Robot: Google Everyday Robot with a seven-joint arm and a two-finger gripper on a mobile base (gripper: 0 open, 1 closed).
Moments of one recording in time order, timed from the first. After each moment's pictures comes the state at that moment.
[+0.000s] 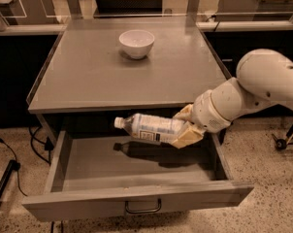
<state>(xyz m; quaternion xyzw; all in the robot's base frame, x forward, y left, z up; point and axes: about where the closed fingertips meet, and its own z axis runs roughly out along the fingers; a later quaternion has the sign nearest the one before) 0.498 -0.094 0.770 -0.62 0.72 0.18 0.26</state>
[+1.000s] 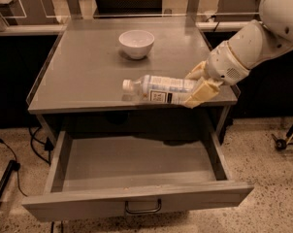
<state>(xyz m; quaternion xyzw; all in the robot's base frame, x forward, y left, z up) 0.550 -0.125 0.863 -0.63 0.71 0.18 0.26</state>
